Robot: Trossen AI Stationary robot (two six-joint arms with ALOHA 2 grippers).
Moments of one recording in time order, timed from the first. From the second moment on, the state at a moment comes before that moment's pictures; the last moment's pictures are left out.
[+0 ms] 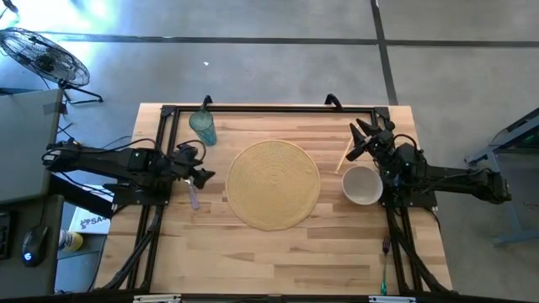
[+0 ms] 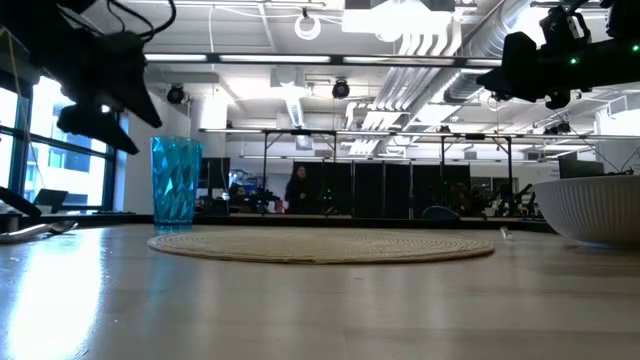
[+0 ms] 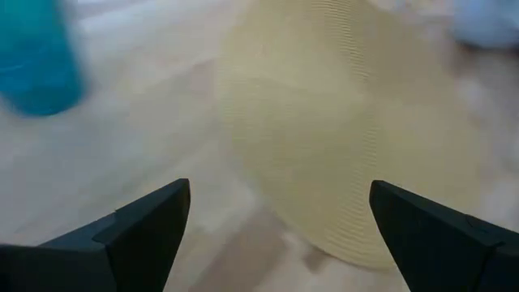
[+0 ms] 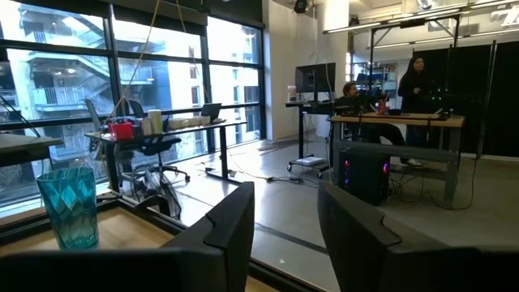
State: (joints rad) left arm -0.08 0.63 0.51 -0.70 -0.42 -0.93; right arm -0.25 0.39 0.10 0.51 0.64 -0.08
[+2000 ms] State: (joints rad) left arm 0.37 1.44 0.51 -0.15 -0.98 -1.10; right arm -0.25 0.39 0.10 0.51 0.64 -0.08
